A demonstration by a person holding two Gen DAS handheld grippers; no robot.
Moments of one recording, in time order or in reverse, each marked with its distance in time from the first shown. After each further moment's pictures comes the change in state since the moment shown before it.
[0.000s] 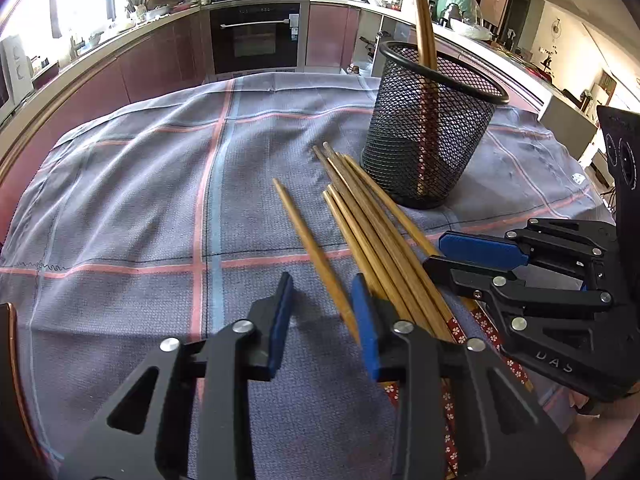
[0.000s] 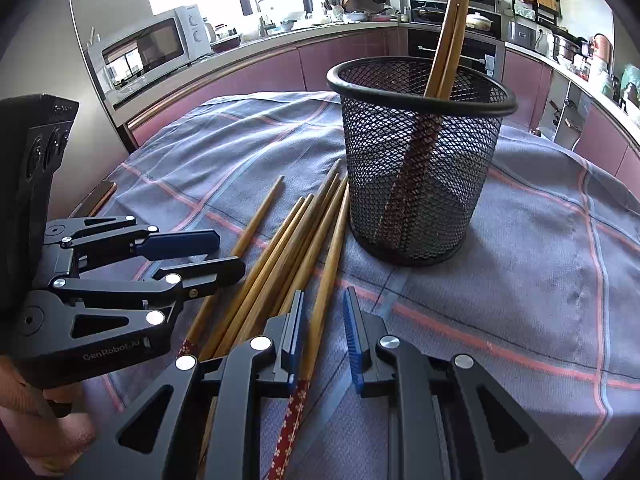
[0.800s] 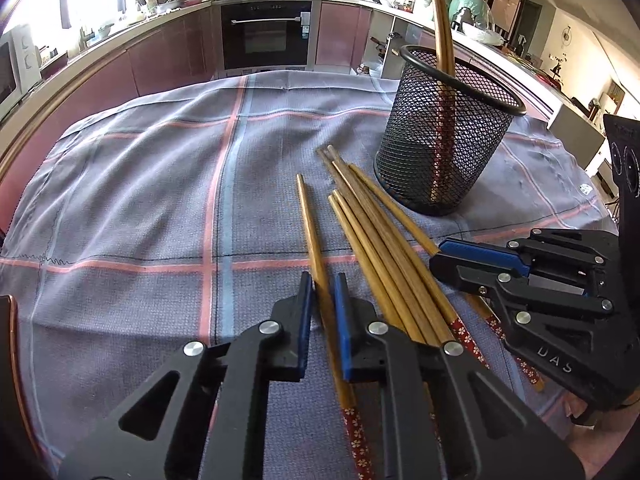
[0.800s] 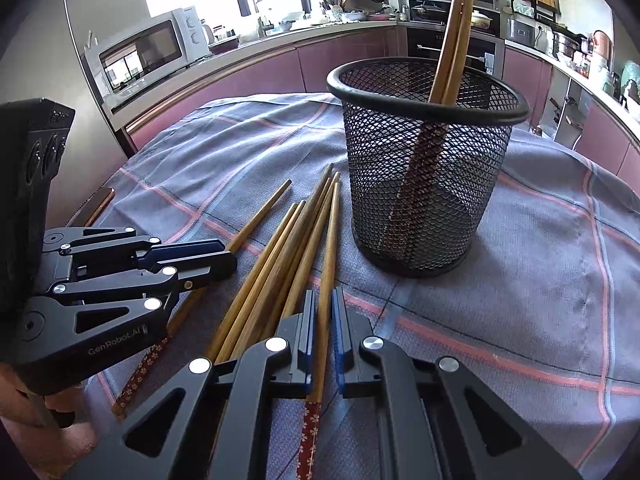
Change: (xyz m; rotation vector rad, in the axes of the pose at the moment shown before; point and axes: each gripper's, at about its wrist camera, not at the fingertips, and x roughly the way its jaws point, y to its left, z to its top) left arm 0.003 0.004 0.001 -0.038 0.004 0.018; right arm 0.003 -0.001 0.005 0.012 -0.001 0.013
